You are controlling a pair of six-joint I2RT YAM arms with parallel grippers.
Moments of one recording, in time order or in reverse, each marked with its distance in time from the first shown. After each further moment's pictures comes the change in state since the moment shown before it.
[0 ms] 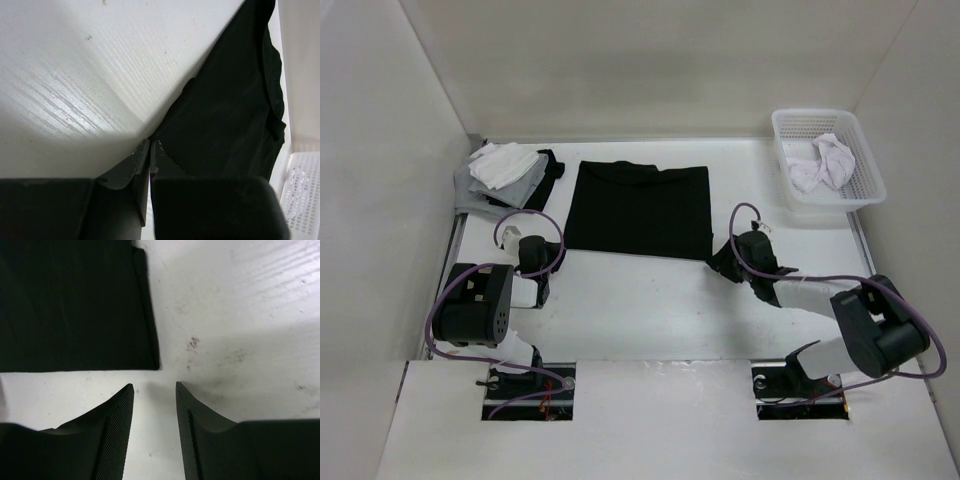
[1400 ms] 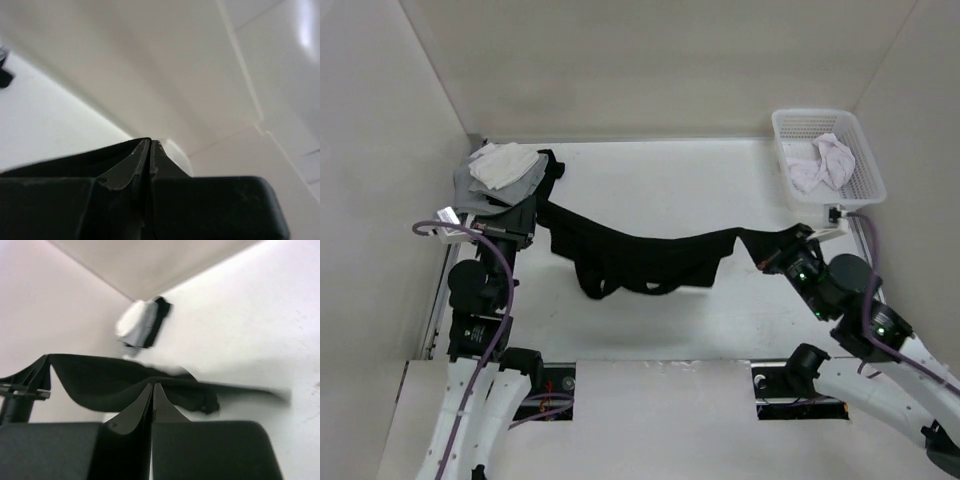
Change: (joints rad) left arm -0.059 -1.064 0.270 -0.661 0.025 0.106; right arm 0.333 -0.820 0.317 -0.509 0.288 -0.074
